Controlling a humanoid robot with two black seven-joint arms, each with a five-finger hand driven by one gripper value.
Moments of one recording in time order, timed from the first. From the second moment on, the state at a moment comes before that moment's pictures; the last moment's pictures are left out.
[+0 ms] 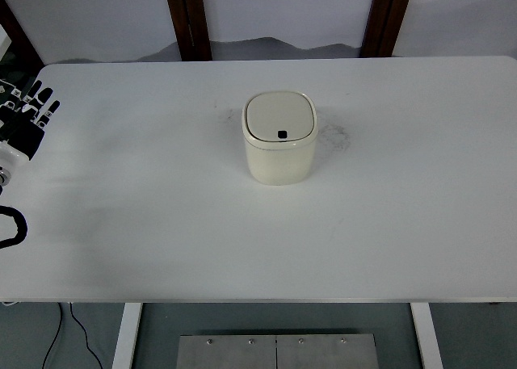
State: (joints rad) left arm -0.64 0.50 -0.77 -0.55 -0.16 -0.40 -0.31; right arm -0.01 0.00 0.31 0.15 -0.28 -0.02 0.06
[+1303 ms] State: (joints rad) left arm -0.85 0.57 -0.58 -0.60 -0.12 -0.40 -0.30; right arm -0.01 0.00 0.31 0.15 -0.28 -0.02 0.06
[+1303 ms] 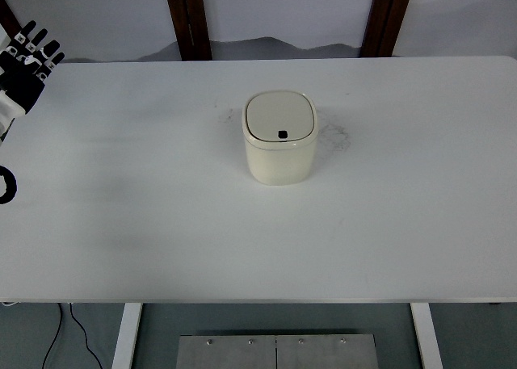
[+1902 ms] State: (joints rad) left arm -1.21 0.62 -0.17 -0.82 0.01 -0.40 -0.30; right arm -0.01 0.00 0.31 0.15 -0.28 -0.02 0.06
